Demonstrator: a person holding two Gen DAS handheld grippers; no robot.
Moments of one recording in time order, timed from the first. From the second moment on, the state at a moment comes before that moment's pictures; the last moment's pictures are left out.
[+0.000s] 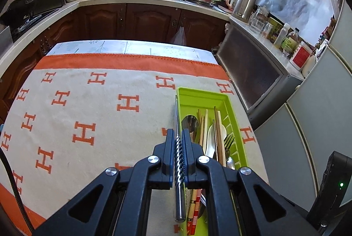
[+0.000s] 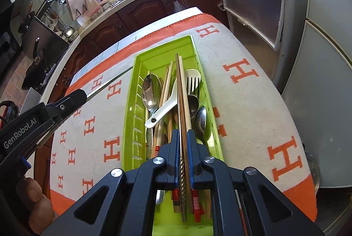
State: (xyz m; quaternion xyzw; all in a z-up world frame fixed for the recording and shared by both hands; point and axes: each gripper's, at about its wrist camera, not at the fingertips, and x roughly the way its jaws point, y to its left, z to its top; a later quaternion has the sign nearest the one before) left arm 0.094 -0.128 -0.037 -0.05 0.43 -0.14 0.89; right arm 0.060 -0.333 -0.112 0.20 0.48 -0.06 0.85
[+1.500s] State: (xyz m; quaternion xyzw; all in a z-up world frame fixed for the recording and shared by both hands) left arm 0.052 -0.104 -0.056 -0.01 0.50 -0.16 0.85; right arm 0.024 -0.308 -0.073 0.18 0.46 -0.05 0.87
